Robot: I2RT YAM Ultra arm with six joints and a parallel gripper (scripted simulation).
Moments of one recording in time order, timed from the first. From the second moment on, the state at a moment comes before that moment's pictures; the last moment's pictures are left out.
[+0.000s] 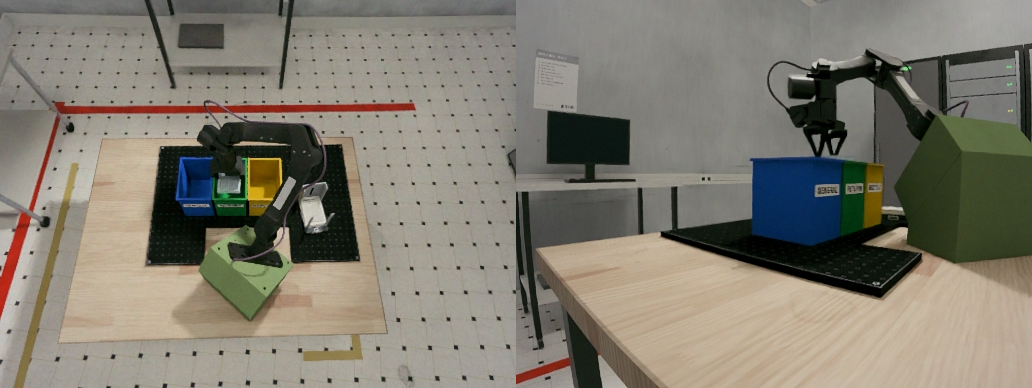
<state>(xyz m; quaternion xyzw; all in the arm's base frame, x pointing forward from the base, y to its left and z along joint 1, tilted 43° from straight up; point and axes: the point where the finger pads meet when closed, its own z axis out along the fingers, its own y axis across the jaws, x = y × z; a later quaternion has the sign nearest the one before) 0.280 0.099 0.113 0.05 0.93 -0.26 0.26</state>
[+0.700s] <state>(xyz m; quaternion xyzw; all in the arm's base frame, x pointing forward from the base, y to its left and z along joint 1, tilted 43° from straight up) 0.280 0.097 0.115 0.05 0.93 -0.25 0.26</state>
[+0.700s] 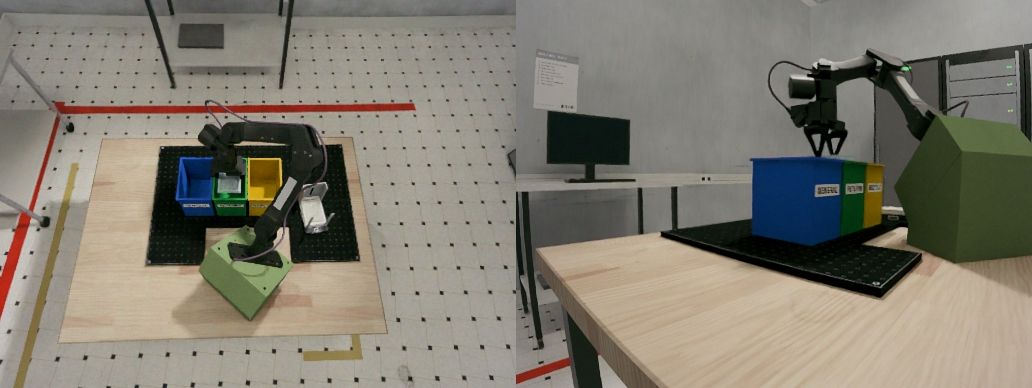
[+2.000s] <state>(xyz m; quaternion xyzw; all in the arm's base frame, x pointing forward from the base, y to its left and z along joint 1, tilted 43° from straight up) 0.285 0.087 0.105 0.05 0.93 -0.26 0.26</state>
